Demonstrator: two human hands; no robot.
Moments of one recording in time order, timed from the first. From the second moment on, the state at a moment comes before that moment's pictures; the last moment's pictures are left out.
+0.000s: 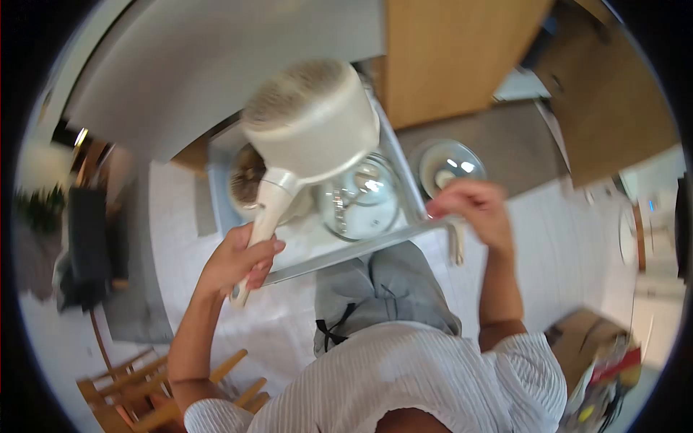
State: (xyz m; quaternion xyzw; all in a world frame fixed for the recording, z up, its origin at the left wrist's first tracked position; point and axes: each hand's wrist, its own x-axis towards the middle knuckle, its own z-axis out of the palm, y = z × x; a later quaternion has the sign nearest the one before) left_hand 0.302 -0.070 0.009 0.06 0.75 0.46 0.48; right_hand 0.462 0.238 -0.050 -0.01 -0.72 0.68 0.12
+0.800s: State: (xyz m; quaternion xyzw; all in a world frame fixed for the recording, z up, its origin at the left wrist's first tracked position) left_hand 0.337 0.034 -0.058 0.40 0.81 0.38 0.18; right_hand 0.648 0.302 -0.390 -0.68 -0.56 0.41 0.21
